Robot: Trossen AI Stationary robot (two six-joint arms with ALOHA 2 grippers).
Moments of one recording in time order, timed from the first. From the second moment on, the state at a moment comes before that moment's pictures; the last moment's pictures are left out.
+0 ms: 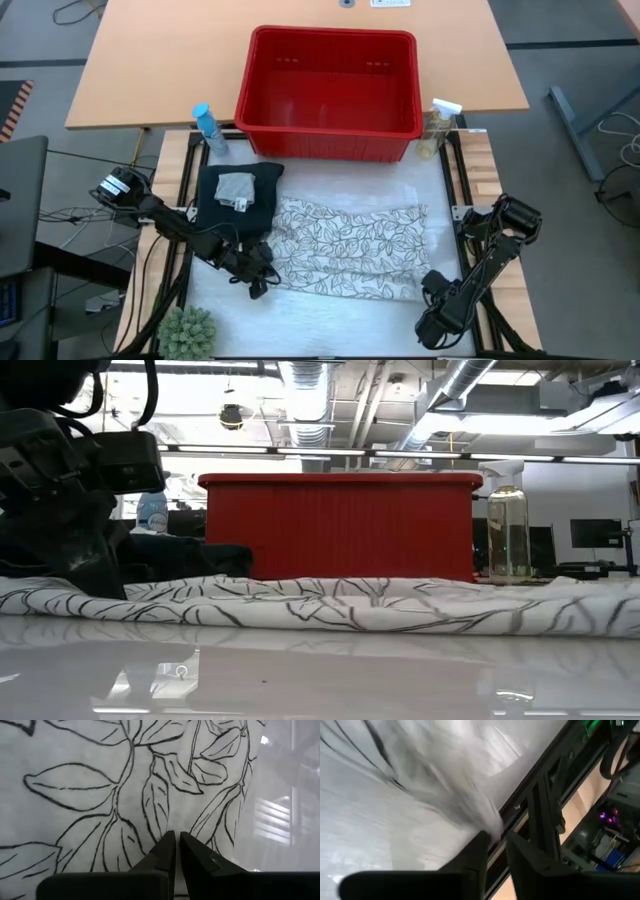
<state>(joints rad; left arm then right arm) -0.50 1.49 0.50 0.06 -0.21 -0.83 0.96 1.81 1.20 -1.41 -0.27 1.74</state>
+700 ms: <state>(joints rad) -0.58 1.49 0.50 0.05 -0.19 -0.90 0.94 1.75 1.20 -1.30 0.13 1.84</state>
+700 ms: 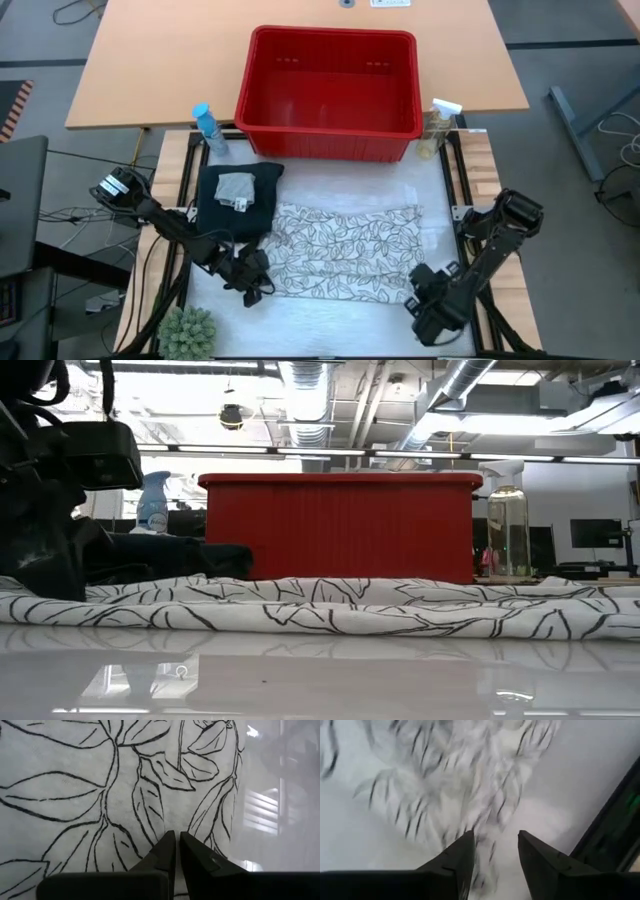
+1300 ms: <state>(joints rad) -0.60 1.49 0.50 0.04 -0.22 -0.89 0.69 1.76 1.14 -1.16 0.17 1.50</state>
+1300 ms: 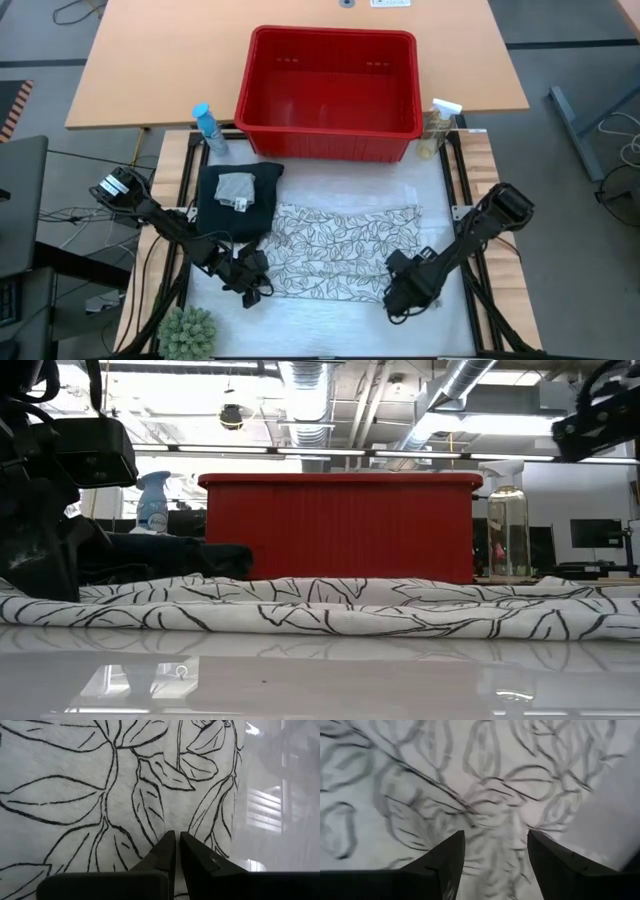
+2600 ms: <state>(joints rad) -0.60 1.49 0.50 0.04 -0.21 -0.88 0.63 1.76 1.04 -1.33 0.05 1.49</state>
